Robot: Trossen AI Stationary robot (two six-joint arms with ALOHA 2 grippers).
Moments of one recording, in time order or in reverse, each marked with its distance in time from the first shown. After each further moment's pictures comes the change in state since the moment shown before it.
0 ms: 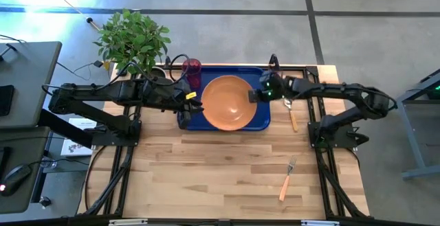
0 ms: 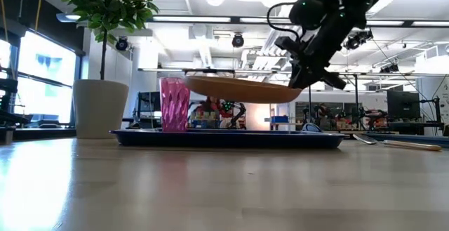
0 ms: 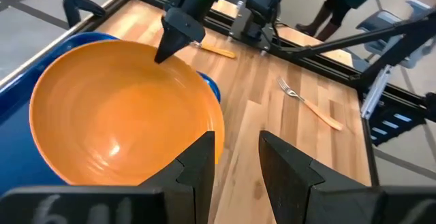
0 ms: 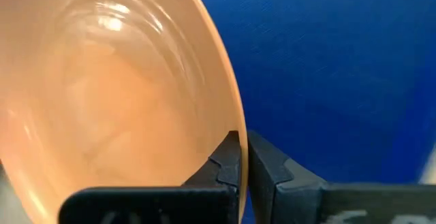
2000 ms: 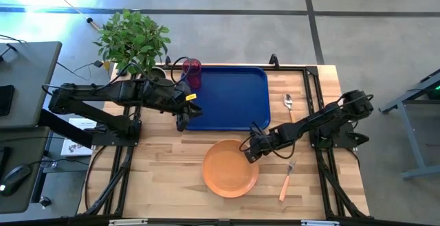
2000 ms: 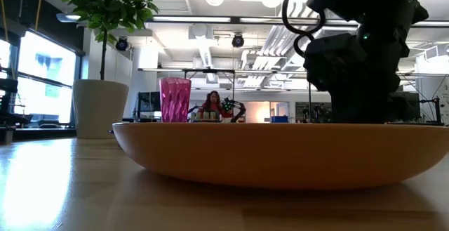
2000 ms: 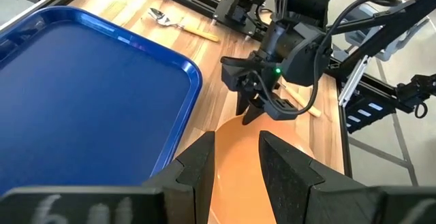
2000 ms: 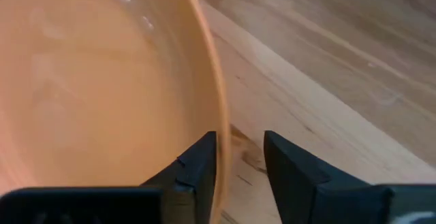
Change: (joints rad) left arm -0.002 0.000 0.000 -0.030 0.085 -0.054; right arm 0.719 0.243 -0.075 0.086 0.059 0.384
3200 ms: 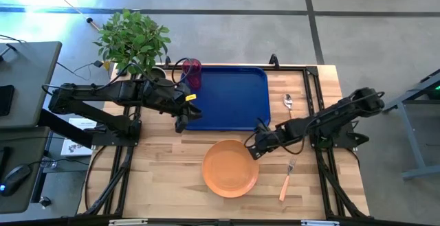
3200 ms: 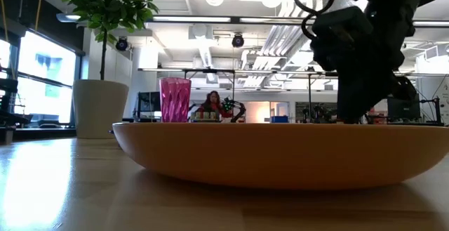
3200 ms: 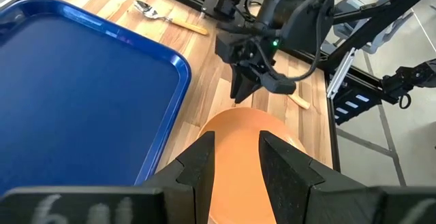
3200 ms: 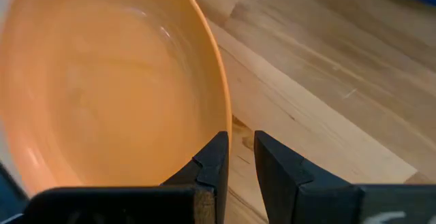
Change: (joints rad) left arm 0.000 -0.001 0.000 -0.007 0.048 0.000; right arm 0.002 -0.137 0.000 -0.101 0.031 0.001
